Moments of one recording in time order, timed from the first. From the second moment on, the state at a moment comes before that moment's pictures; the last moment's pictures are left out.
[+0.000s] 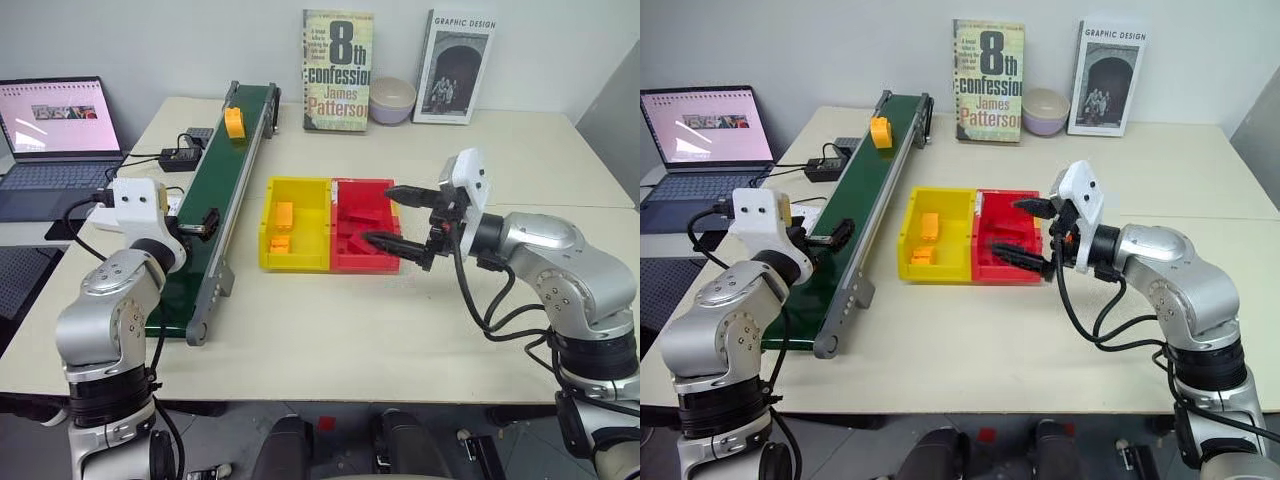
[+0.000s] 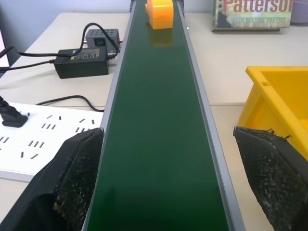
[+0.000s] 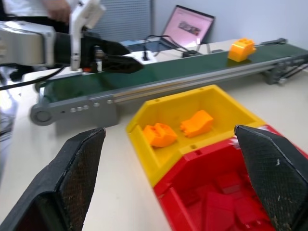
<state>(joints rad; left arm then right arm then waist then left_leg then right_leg) -0.38 0.47 0.36 -0.28 -0.33 0.87 -0.19 -0.60 -0.57 0.02 -0.38 0.57 0.78 0.82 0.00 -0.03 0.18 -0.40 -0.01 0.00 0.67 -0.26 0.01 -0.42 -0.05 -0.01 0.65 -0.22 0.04</state>
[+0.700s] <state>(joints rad) -0.42 0.45 0.32 -0.22 -0.30 0.82 -0.16 -0.58 -0.57 0.04 -0.42 0.58 0.76 0.82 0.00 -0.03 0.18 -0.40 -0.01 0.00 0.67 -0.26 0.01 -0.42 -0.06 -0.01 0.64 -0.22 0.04</state>
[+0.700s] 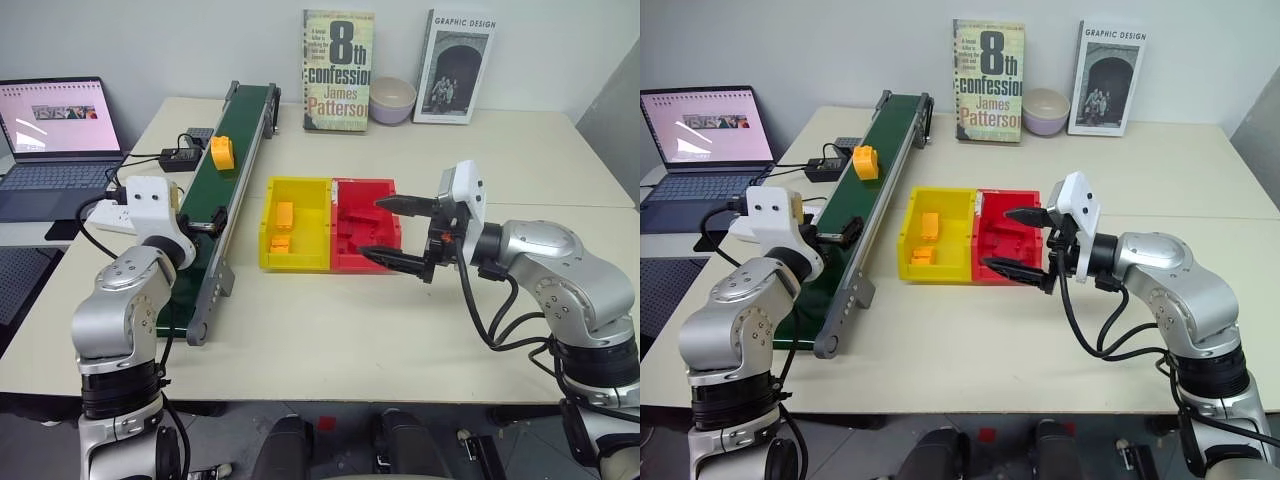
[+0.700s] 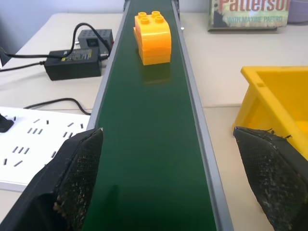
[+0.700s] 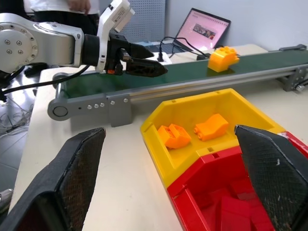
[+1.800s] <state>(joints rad) -0.45 0.37 0.39 -0.13 -0.34 0.84 -0.08 -0.64 -0.59 0.03 -0.44 0.62 0.83 0.74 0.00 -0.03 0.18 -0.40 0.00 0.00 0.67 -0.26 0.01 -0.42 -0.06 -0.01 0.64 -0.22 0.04</state>
